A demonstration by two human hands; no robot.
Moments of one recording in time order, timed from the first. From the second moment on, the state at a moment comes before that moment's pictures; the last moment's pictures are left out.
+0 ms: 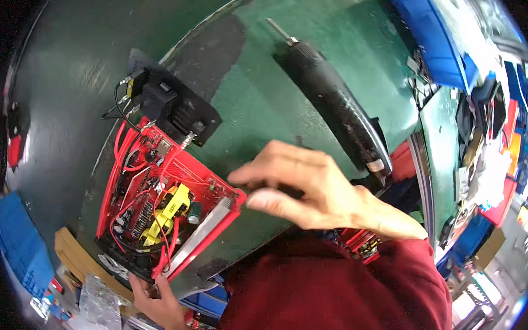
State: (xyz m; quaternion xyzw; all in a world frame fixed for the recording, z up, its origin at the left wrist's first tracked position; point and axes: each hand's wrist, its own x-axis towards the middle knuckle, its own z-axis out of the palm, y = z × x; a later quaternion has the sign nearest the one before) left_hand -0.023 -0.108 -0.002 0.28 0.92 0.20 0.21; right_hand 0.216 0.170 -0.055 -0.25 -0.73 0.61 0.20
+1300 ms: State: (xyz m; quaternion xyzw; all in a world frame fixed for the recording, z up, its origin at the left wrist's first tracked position) left_hand 0.002 -0.028 -0.008 0.59 0.77 0.23 -0.03; right_hand 0.235 0.143 -0.082 -0.30 -0.79 0.38 0.37
